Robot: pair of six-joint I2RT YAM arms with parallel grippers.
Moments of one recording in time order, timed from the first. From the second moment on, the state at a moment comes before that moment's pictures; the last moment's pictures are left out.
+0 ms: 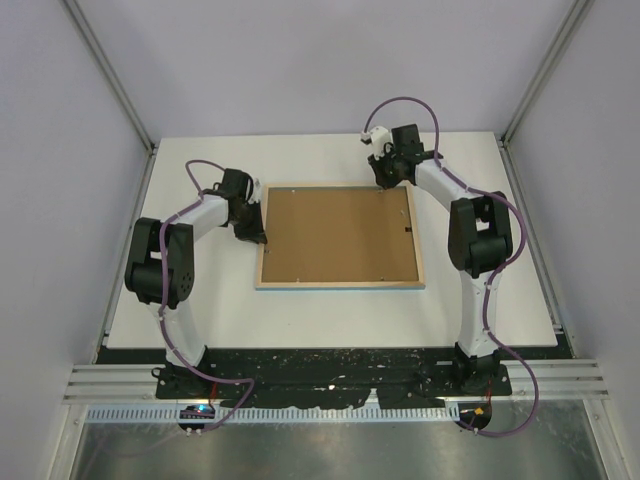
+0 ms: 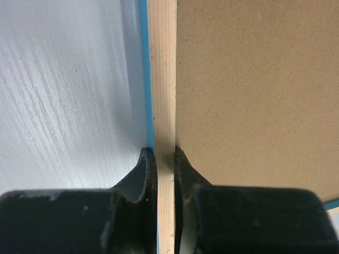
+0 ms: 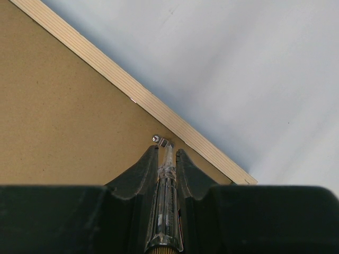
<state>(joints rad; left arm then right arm) -0.20 1.88 1.24 -0.50 0.20 -0.29 0.25 2.17 1.74 -0.37 -0.21 -0.40</state>
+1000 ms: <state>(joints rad) -0.20 1.88 1.24 -0.50 0.21 -0.28 0.24 1.36 1.15 -0.39 -0.56 -0.33</state>
